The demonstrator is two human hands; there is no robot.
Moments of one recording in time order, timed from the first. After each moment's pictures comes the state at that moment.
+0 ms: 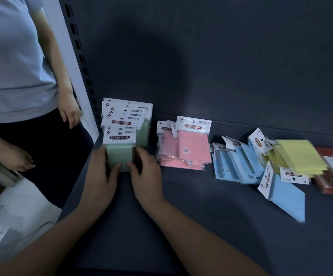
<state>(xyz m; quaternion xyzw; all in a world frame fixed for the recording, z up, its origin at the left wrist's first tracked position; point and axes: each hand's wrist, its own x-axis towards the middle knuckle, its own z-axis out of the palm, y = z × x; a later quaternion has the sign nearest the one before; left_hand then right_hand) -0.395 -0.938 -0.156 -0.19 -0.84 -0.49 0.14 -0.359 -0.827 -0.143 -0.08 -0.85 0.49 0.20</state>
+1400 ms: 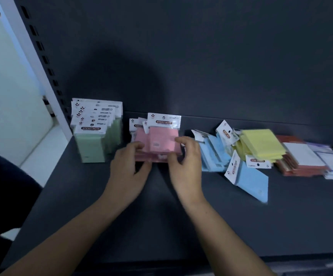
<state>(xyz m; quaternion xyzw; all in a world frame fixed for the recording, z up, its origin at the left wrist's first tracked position) -0.341 -0.848 -0.107 -0.25 -0.84 -0.48 0.02 -0.296 -0.726 -0.103 -0.20 -0.79 0.48 0.32</state>
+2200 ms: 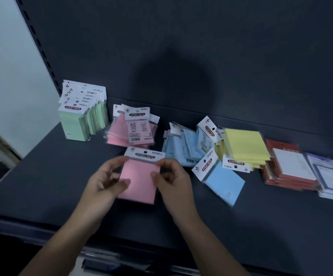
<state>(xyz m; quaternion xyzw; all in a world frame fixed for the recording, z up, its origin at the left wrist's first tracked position) -0.242 -0.810 -0.113 -0.04 -0.70 -0.71 -0.09 -0.213 -0.661 -0.120 -0.12 -0.72 0.67 0.10</state>
